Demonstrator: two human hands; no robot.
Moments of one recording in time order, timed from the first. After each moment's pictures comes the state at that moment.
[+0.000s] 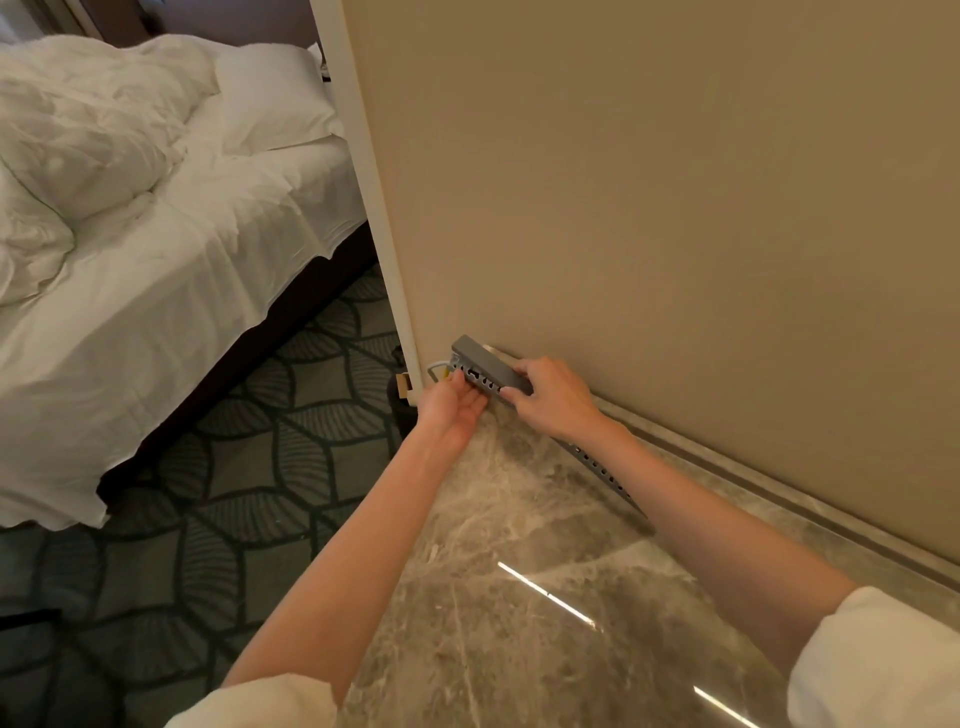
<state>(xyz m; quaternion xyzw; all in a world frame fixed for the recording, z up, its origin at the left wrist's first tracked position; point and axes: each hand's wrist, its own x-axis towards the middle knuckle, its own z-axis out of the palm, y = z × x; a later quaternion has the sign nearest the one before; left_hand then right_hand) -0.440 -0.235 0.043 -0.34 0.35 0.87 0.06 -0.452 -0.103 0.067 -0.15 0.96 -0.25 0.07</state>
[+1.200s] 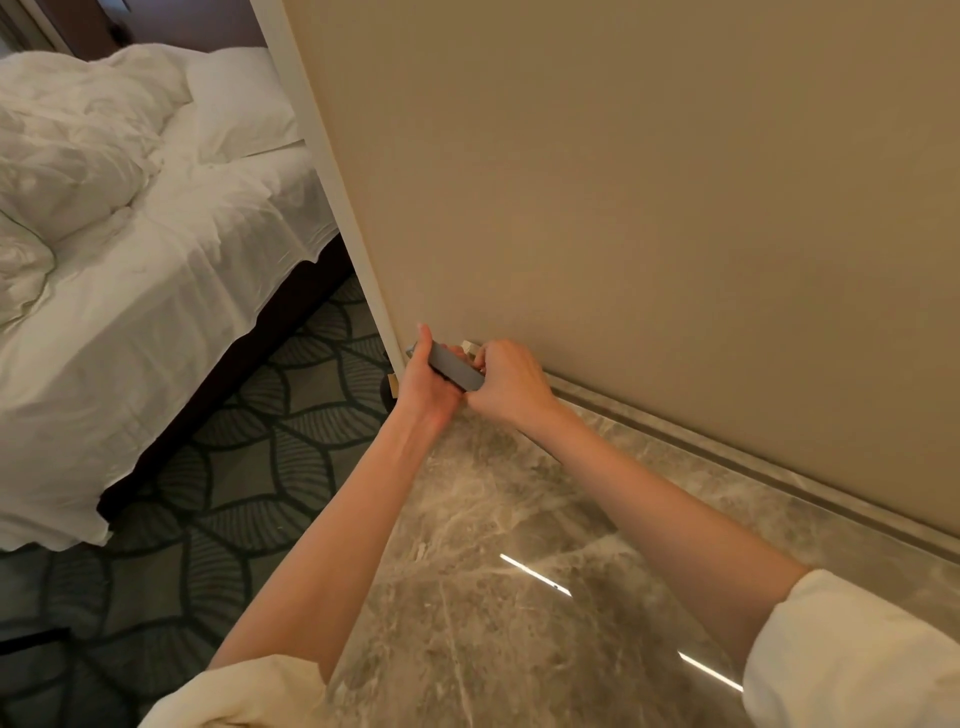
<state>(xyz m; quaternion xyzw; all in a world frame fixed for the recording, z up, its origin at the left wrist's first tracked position) -0.454 -0.236 0.053 -0.26 0.31 0.91 0.07 -0.444 -0.130 0.085 -0.12 0.95 -0.30 0.04</state>
